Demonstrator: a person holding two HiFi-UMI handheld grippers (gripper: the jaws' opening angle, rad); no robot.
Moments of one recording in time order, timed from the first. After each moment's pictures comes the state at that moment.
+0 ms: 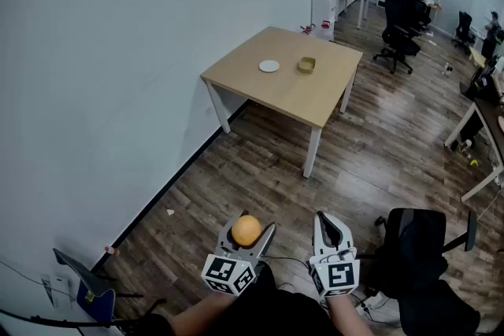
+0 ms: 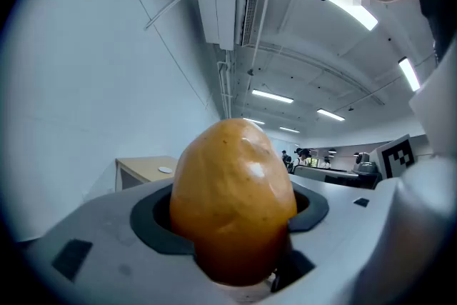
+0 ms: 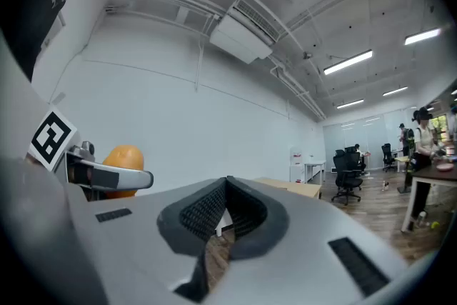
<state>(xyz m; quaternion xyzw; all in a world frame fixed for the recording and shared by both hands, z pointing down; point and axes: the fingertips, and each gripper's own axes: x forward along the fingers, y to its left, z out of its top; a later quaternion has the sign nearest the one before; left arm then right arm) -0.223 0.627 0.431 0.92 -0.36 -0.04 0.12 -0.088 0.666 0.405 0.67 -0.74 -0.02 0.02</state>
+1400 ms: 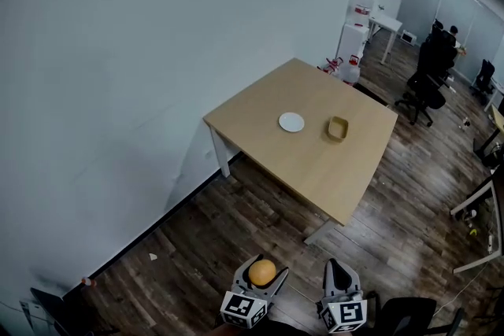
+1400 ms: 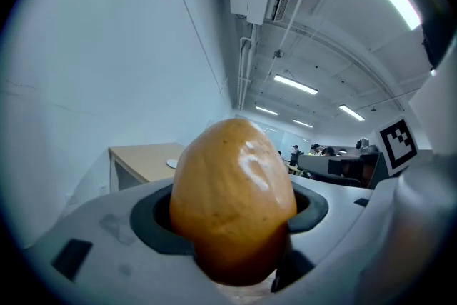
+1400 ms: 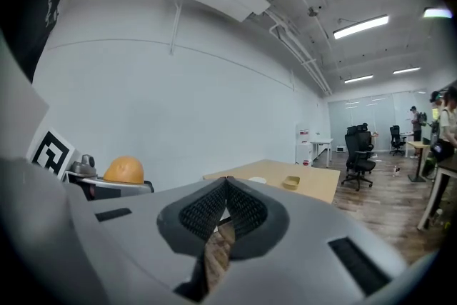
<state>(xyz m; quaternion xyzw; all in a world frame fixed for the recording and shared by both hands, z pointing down) -0.153 0.285 0.499 0.91 -0.36 0.00 0.18 -0.021 0.315 0.447 0.66 -0.75 0.07 0.07</state>
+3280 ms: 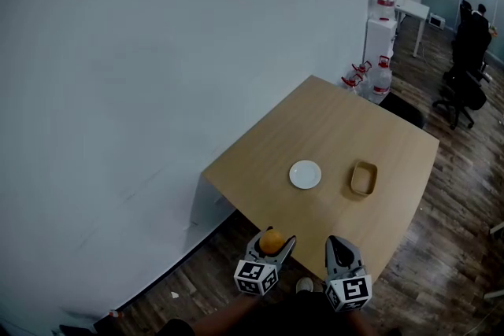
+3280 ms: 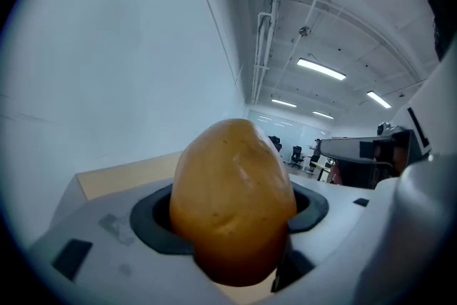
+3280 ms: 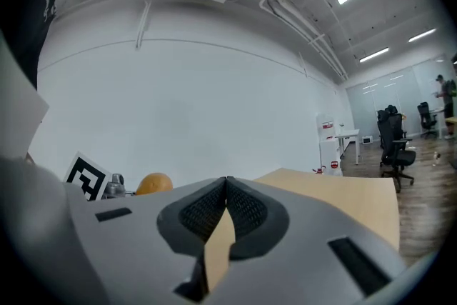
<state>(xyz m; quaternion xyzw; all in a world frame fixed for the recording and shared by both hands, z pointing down) -0.037 -0.122 0.530 0.89 -0.42 0.03 0.17 0.083 -0.069 0.459 0.60 -0.80 0.09 0.03</state>
